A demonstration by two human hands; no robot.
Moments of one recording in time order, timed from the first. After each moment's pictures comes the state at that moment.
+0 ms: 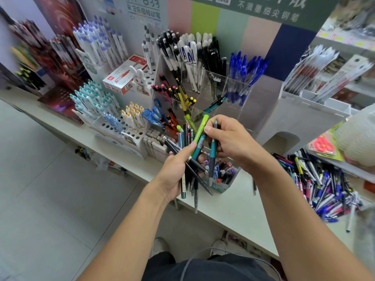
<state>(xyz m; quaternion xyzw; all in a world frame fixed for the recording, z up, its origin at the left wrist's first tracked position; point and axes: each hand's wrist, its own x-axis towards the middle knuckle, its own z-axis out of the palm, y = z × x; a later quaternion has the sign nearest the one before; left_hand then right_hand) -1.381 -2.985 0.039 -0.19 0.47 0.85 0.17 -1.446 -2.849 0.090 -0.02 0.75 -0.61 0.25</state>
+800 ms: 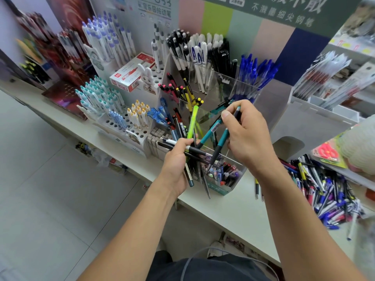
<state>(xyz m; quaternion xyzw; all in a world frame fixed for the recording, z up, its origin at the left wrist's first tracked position) -1.398 -2.987 0.028 -0.29 0.42 0.85 0.09 -1.439 -2.858 0.104 -0.05 0.85 -0.52 -0.01</state>
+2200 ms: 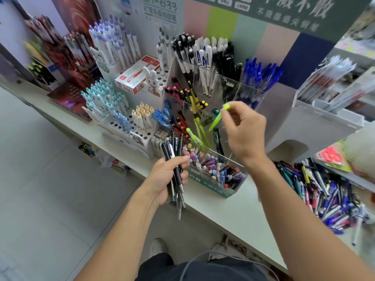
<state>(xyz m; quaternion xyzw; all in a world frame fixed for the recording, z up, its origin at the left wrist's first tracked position) -1.374 -3.027 0.012 -0.21 0.45 0.86 0.14 -1.473 -2.860 0.064 -0.13 0.87 -0.45 -0.16</state>
